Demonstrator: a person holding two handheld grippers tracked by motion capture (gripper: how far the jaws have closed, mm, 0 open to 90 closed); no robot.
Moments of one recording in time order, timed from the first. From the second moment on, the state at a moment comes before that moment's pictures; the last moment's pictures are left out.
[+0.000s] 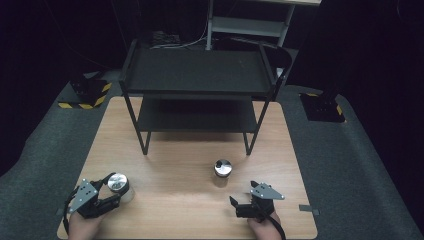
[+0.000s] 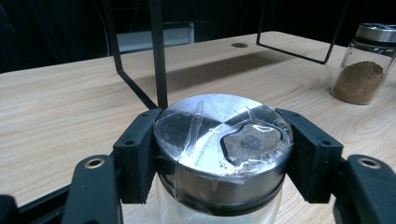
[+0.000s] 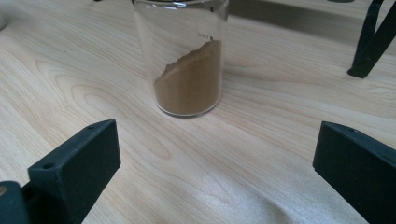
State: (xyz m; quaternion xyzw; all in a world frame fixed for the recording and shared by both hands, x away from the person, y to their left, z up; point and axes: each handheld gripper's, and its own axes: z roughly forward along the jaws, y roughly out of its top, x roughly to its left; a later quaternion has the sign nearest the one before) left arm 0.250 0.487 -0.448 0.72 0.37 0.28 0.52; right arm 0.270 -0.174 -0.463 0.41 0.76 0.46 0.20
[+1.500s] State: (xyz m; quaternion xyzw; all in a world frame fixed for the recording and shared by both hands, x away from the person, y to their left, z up) left arm 0.272 0.454 -0.364 0.70 0.34 0.27 0.56; right arm 0.270 -0.177 -0.464 0.42 0.76 0.46 0.20
